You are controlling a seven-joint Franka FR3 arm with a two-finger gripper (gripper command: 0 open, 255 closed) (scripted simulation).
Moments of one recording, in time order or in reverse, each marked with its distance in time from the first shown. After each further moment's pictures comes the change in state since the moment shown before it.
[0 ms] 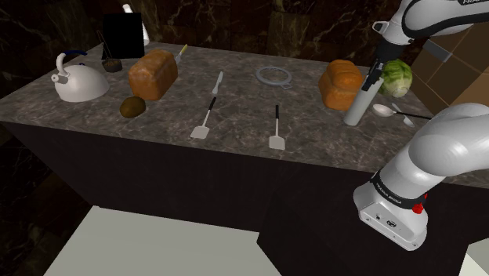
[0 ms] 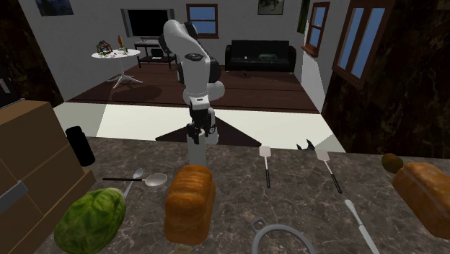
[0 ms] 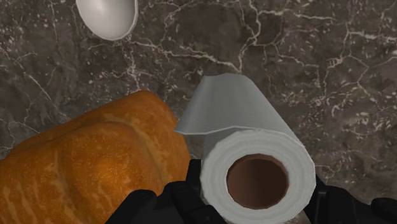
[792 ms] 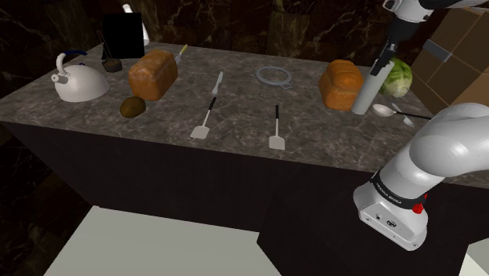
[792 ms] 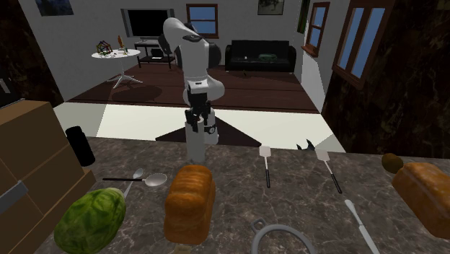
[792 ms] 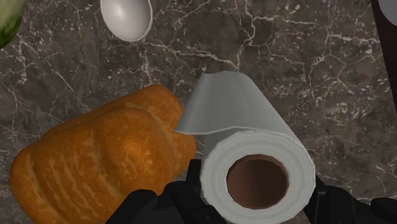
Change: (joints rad) arm 0.014 -0.044 0.061 0.127 0.052 -0.170 -0.009
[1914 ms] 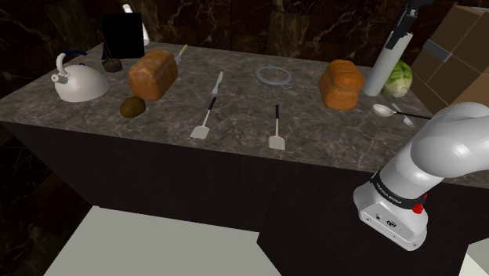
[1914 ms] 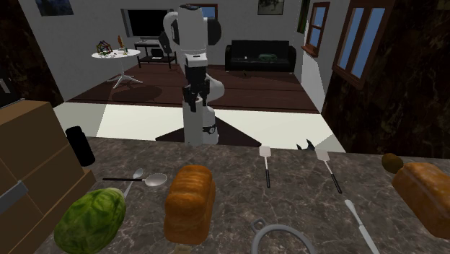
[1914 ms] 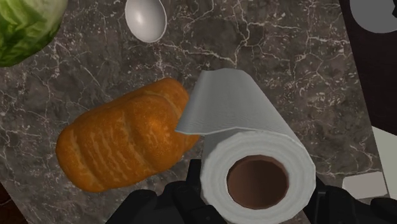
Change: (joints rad) arm 0.027 0.011 0.067 0.229 0.063 -0.219 -0.015
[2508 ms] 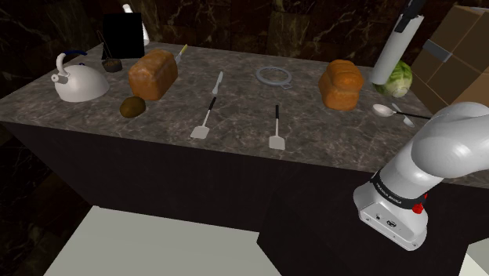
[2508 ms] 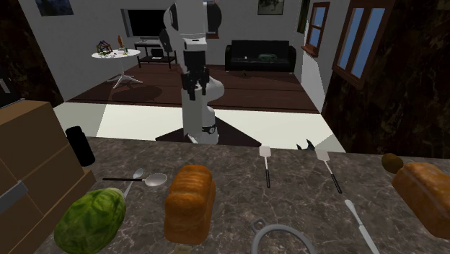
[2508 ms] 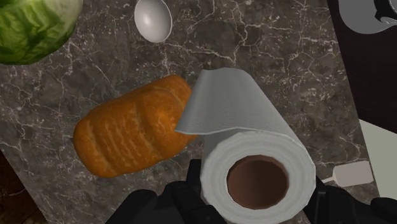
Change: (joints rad) arm 0.015 0.034 0.026 0.140 0.028 -0.107 -0.009
